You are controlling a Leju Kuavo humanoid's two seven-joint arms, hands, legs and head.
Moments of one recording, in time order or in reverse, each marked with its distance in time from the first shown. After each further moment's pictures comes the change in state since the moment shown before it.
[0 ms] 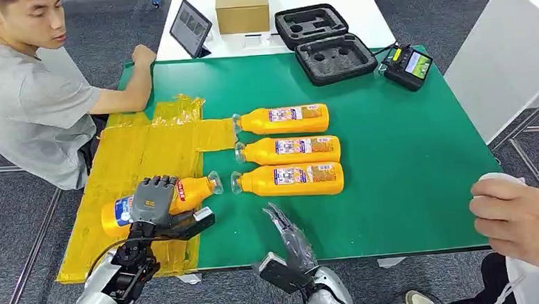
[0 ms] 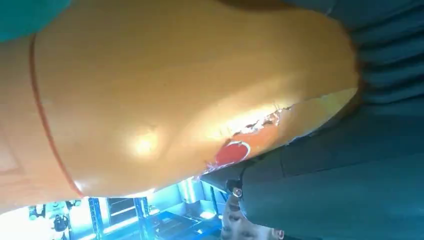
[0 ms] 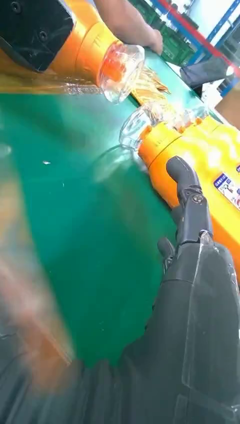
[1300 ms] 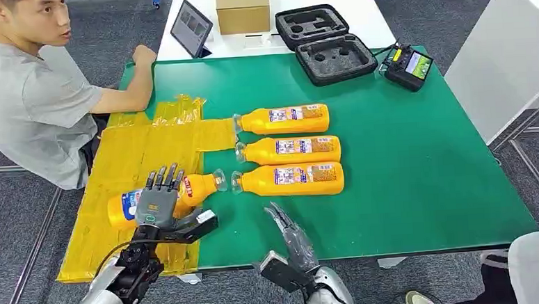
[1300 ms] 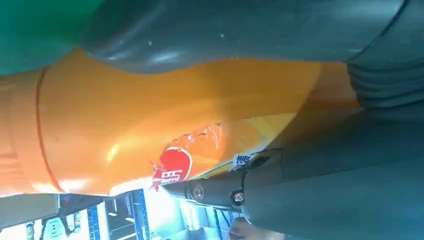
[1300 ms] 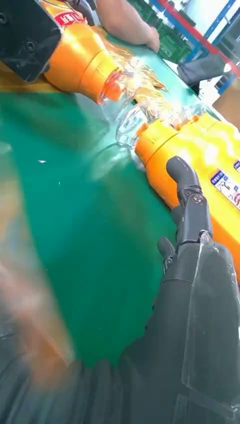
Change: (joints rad) left arm -0.032 -0.027 0.021 0.114 0.065 0.000 -0.079; right arm -0.004 -0.002 0.002 0.006 -0.019 -0.010 0.000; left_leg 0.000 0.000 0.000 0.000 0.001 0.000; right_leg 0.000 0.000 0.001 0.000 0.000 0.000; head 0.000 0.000
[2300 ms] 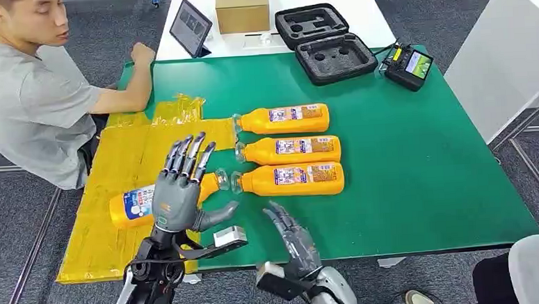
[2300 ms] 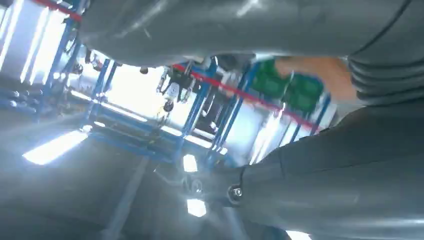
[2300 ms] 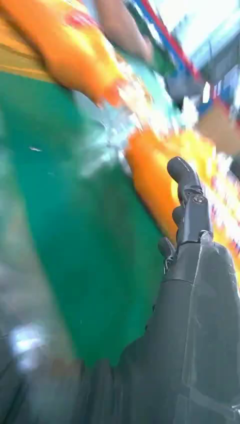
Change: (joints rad) left arm 0.311 -0.178 0.003 -0.787 0.355 -0.002 -0.511; right arm 0.025 -0.009 -0.045 -0.039 0.333 -0.113 0.000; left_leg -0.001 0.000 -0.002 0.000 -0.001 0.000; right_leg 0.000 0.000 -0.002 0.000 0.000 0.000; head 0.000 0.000
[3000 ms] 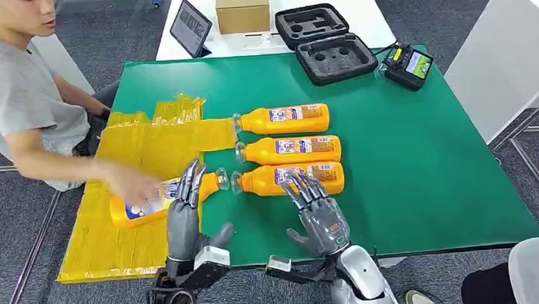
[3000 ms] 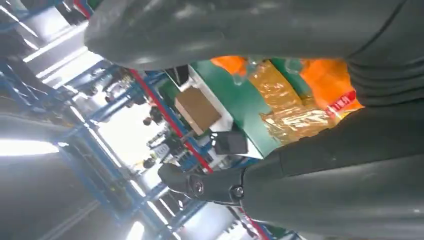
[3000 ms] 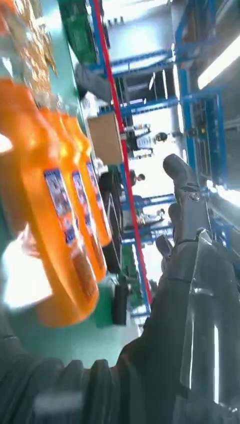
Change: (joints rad) left arm 0.104 0.096 -0.309 -0.042 0.596 -0.003 -0.006; right arm 0.131 0.029 -0.409 -0.459 0.705 -0.003 0.170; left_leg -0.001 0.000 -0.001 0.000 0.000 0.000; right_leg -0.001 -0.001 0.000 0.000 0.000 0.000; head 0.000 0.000
